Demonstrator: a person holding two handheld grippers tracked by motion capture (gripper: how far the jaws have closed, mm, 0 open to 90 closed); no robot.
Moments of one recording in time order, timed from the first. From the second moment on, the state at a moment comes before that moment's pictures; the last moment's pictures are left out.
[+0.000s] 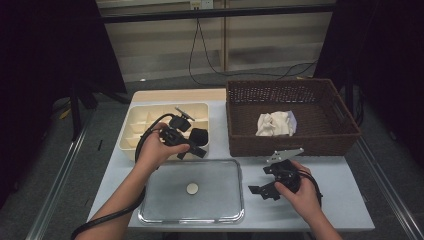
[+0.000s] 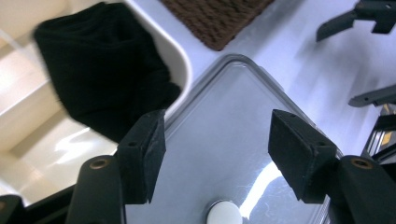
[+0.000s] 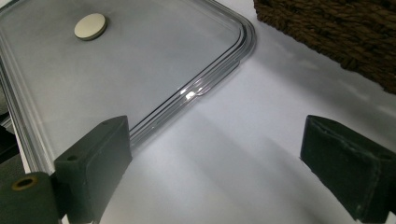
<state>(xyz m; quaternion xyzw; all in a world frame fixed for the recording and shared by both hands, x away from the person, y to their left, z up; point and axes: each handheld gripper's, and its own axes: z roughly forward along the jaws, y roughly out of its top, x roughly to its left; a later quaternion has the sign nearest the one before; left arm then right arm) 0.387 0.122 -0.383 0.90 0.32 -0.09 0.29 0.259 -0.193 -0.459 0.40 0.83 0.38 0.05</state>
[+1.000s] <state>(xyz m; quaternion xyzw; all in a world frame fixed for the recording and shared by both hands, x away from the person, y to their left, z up) 0.354 0.105 -0.415 0.91 0.25 -0.09 0.32 0.259 -0.197 -0.456 0.40 0.83 0.38 0.05</state>
